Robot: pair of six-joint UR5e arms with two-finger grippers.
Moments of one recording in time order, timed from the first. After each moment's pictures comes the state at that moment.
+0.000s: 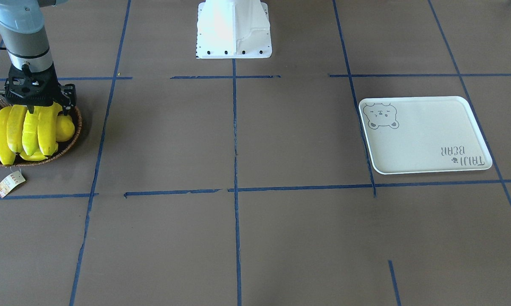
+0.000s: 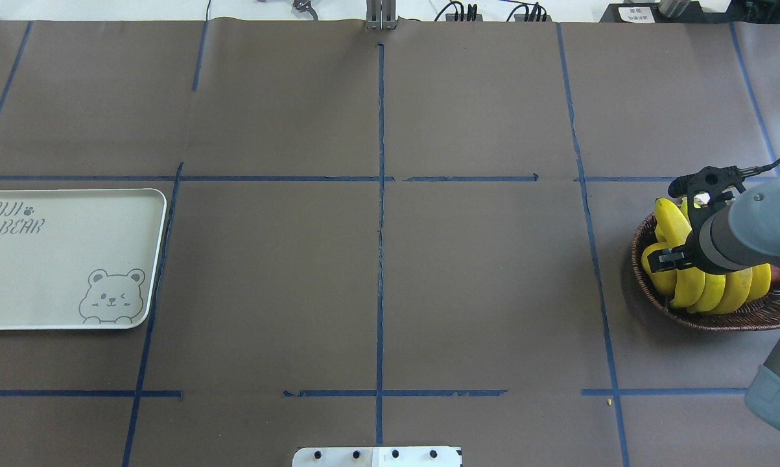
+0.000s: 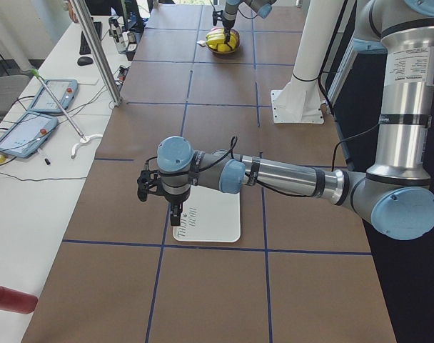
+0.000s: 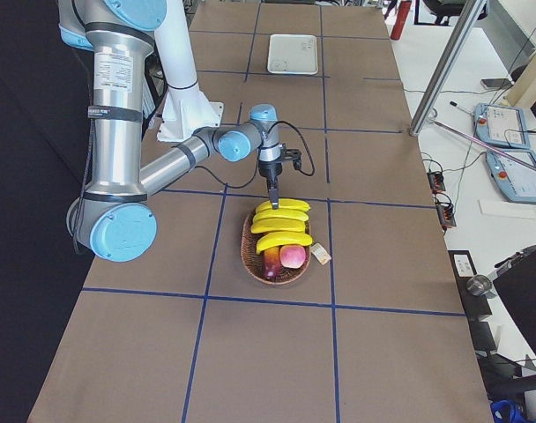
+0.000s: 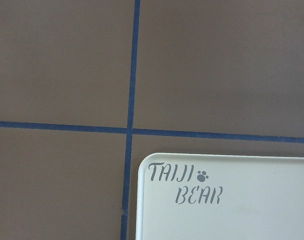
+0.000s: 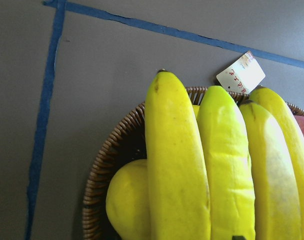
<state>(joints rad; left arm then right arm) -1.56 -1.57 -1.73 -1.64 -2.41 -0.22 0.68 -1.64 2.12 -1.60 1.74 0.87</state>
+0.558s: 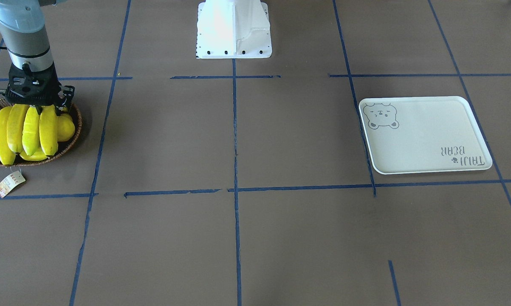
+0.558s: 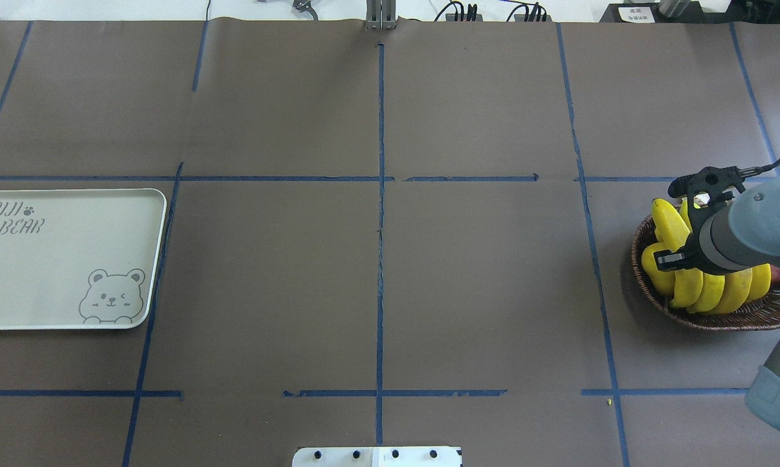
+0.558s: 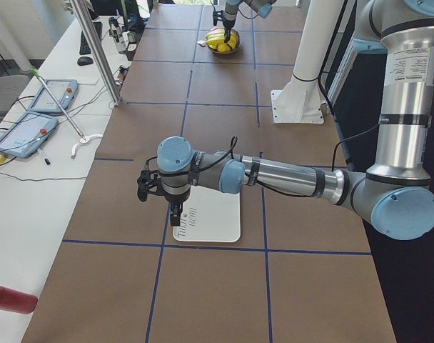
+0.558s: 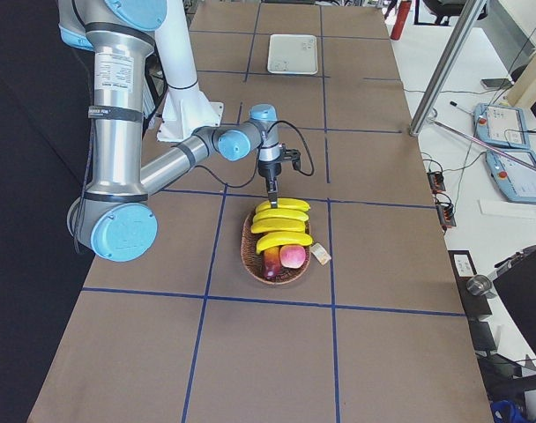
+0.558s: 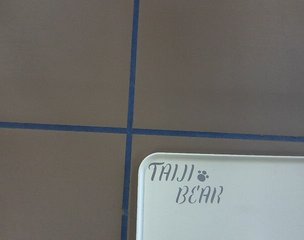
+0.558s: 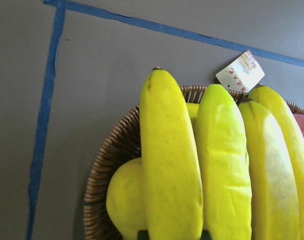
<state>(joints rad) -1.56 -1.57 -1.73 -1.64 -2.41 -0.22 0.68 -1.64 2.12 -1.61 1.74 0.88</state>
